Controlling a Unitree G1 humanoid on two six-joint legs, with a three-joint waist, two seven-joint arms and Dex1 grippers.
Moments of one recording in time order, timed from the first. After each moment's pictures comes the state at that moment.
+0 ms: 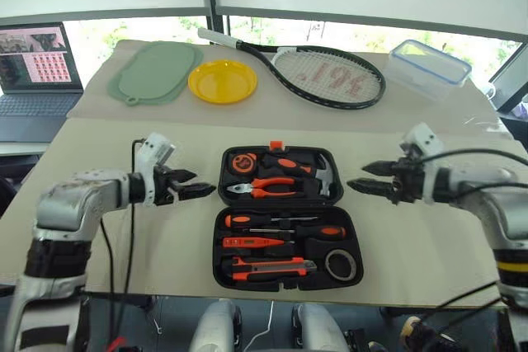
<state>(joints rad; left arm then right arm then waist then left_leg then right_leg) -0.53 0.68 0.09 -0.04 -0.54 1.15 -0.86 -0.50 -0.79 -0.05 -0.07 0.45 0.93 0.91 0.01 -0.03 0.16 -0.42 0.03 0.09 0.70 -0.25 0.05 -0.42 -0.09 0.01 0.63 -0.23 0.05</state>
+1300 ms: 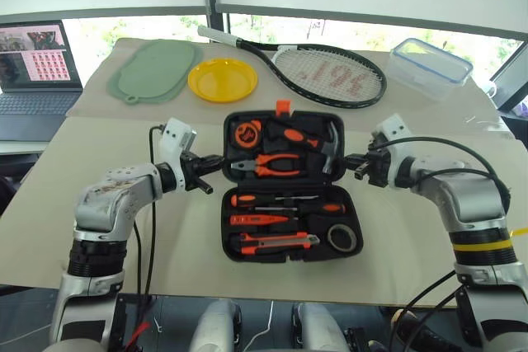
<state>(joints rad) -0.47 0.53 0.06 -0.16 -0.42 0.74 -0.72 -0.53 -0.67 0.01 -0.03 0.27 0.72 0.74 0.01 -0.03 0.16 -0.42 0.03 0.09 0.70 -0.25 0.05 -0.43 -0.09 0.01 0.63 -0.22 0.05</state>
